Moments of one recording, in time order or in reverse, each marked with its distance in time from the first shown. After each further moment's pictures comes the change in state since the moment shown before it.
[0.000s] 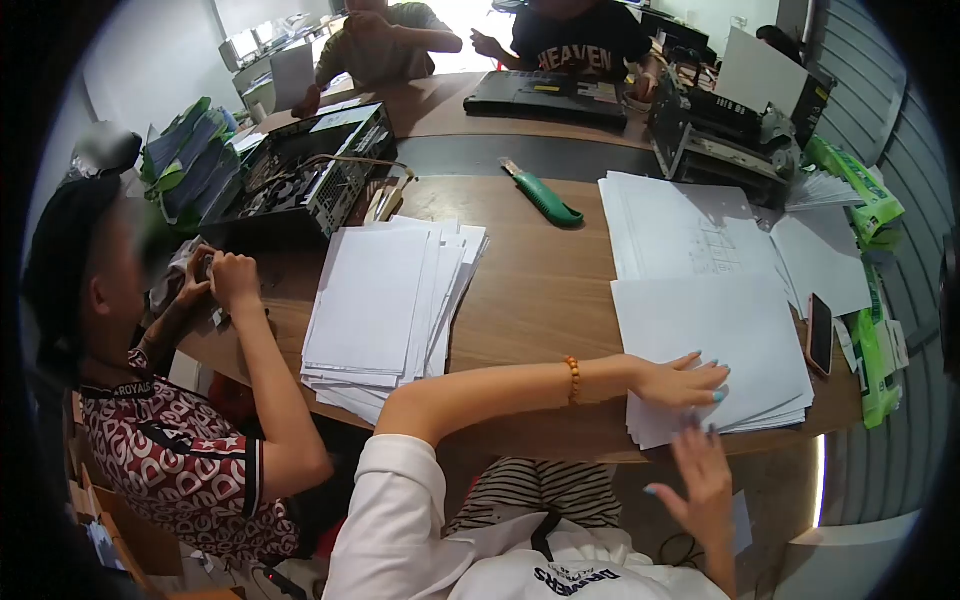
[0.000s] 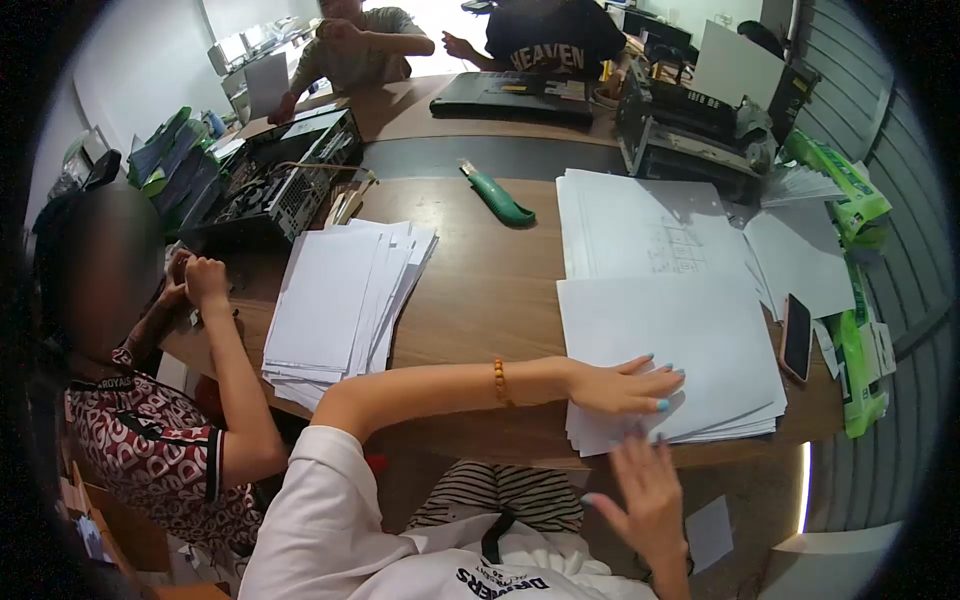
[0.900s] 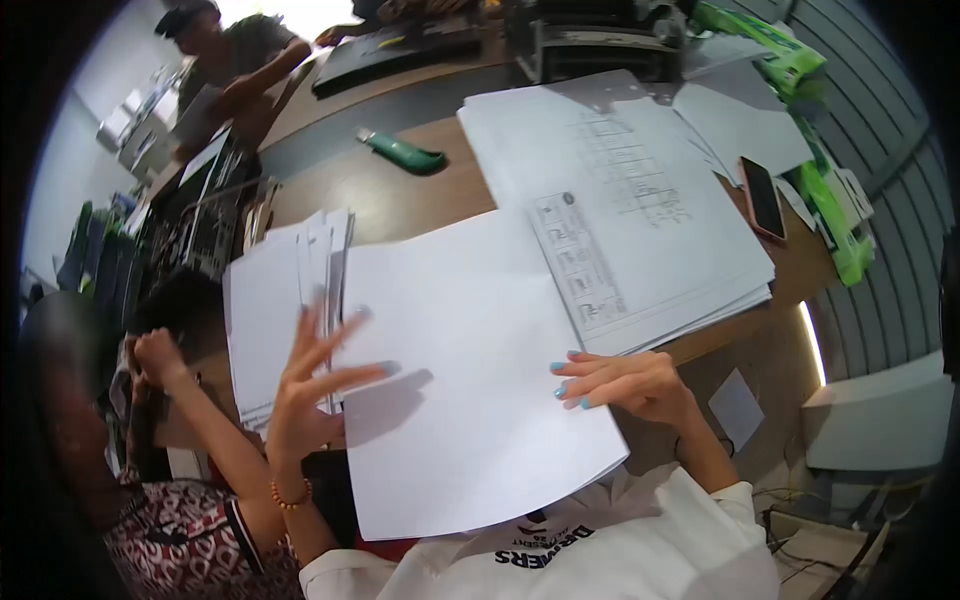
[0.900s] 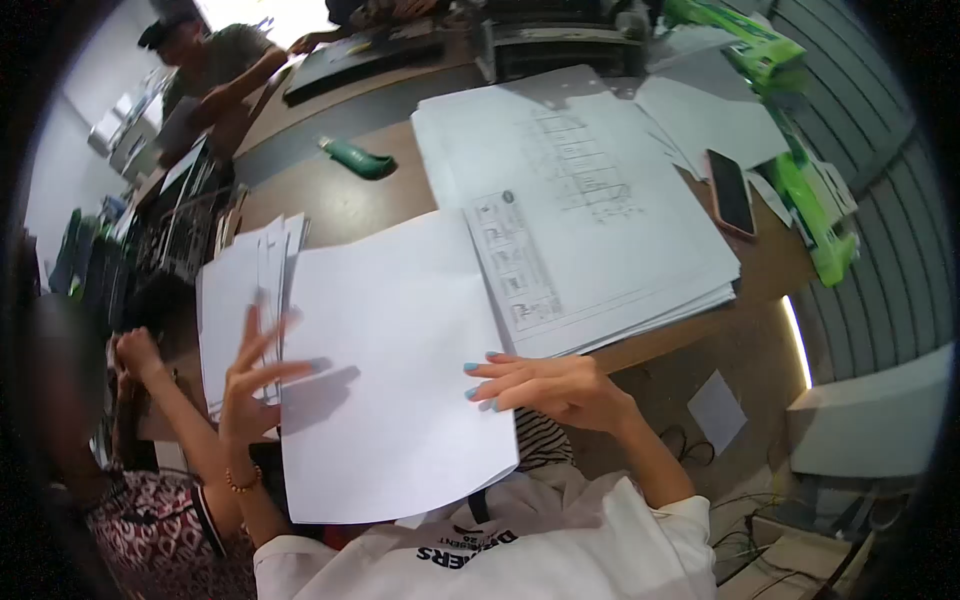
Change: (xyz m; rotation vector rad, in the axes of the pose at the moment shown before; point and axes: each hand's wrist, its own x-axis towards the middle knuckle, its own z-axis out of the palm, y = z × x) left_hand -0.252 0.108 -0.006 0.332 0.708 -0.577; right_hand 0.049 0.024 0.012 0.967 0.173 -0.311
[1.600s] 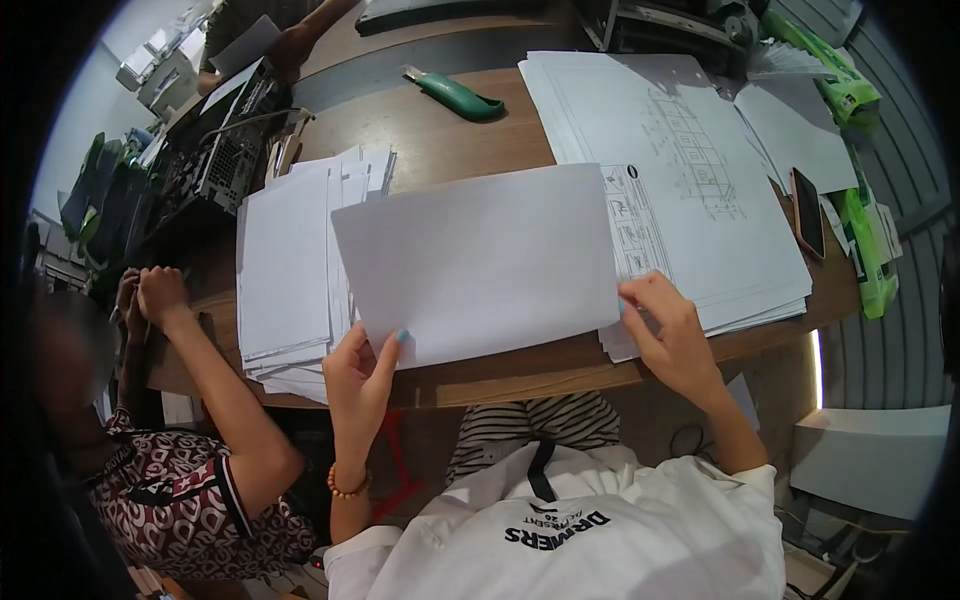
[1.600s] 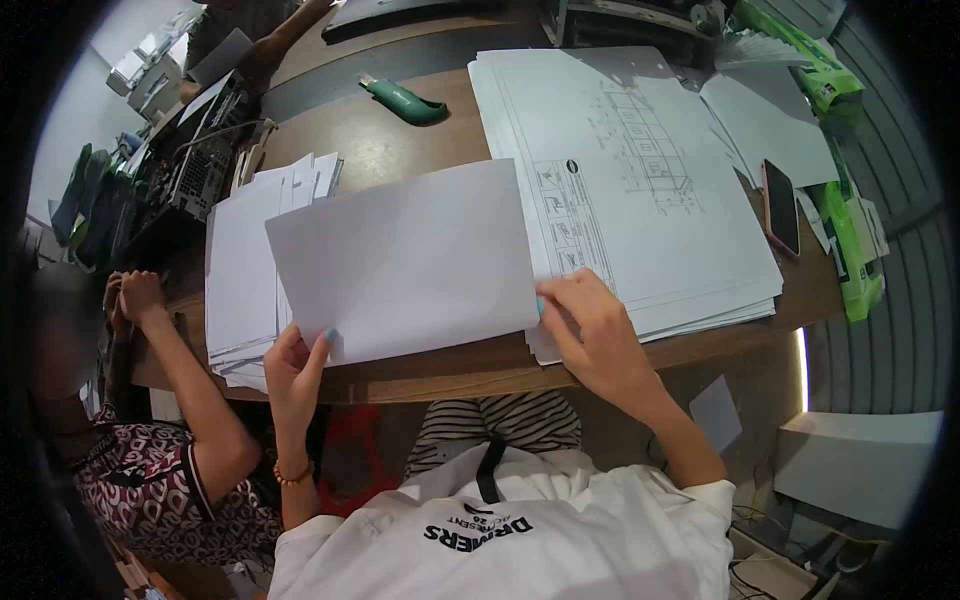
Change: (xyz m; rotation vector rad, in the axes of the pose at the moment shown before) left_hand -0.027 0.023 0.059 -0.531 0.418 -0.681; right_hand 0.029 0.010 0.009 -0.547 0.143 0.505
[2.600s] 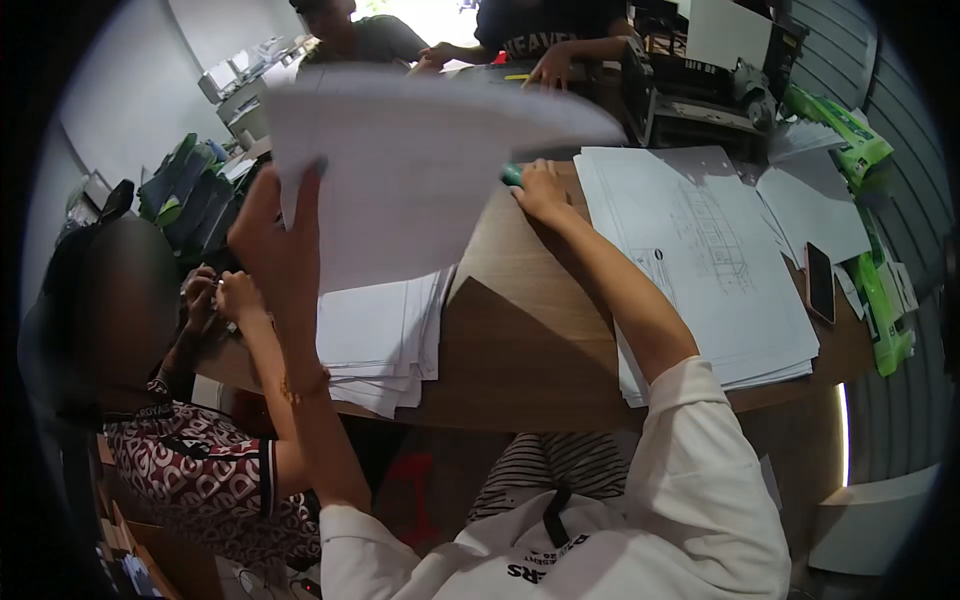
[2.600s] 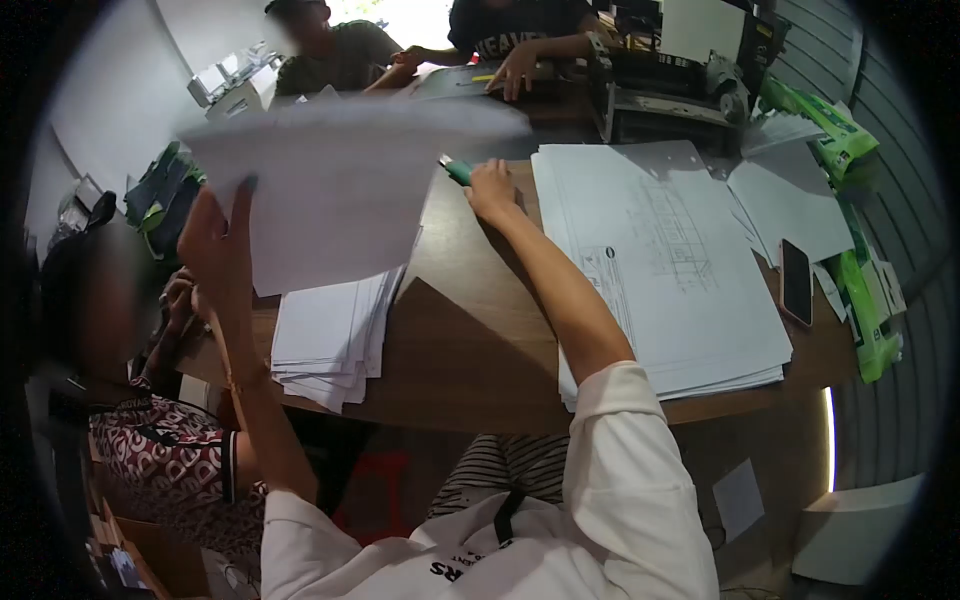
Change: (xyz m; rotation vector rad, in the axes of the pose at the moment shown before) left_hand 0.107 0.116 -0.091 0.576 0.769 0.700; right_hand 0.310 0.044 0.130 -0.570 0.246 -0.302
